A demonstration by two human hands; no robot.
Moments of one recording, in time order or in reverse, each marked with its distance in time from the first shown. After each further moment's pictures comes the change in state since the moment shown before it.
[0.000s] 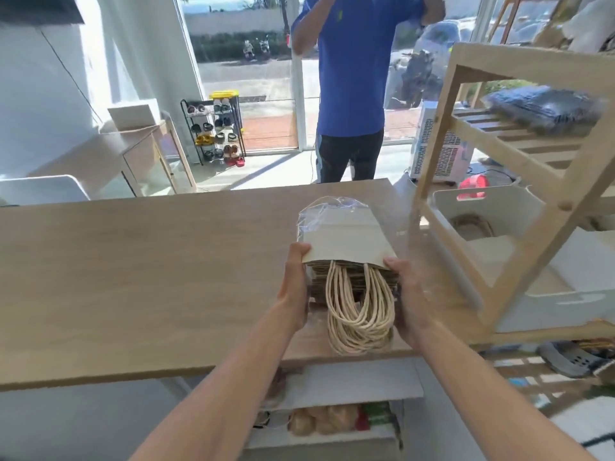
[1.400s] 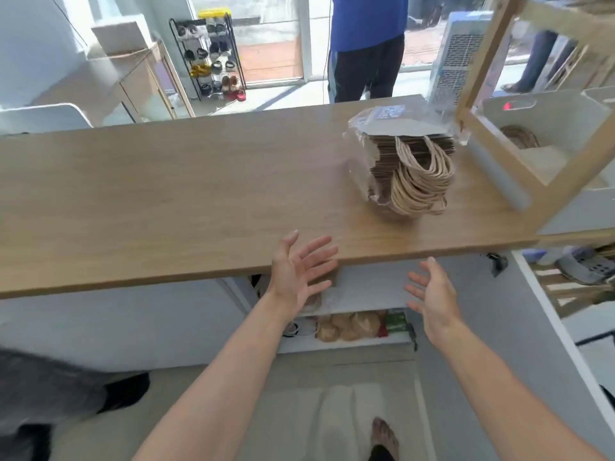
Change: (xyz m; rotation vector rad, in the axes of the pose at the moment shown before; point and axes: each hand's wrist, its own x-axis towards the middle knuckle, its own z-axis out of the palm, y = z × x) left_hand -0.059 -0.091 -0.136 -0.127 -0.060 -0.157; right_hand -0.072 0.136 0.022 -0.095 0.419 0.141
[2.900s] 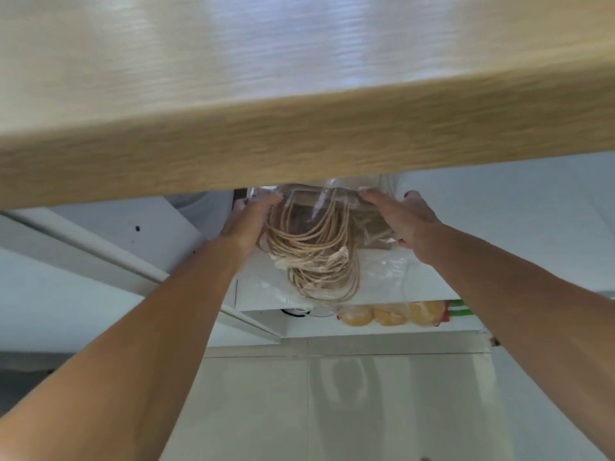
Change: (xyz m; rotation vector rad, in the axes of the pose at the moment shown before) left_hand 0.278 -0.130 -0.209 0.524 0.453 -0.111; right_hand 0.251 0.183 0.171 -0.650 -0.171 0.083
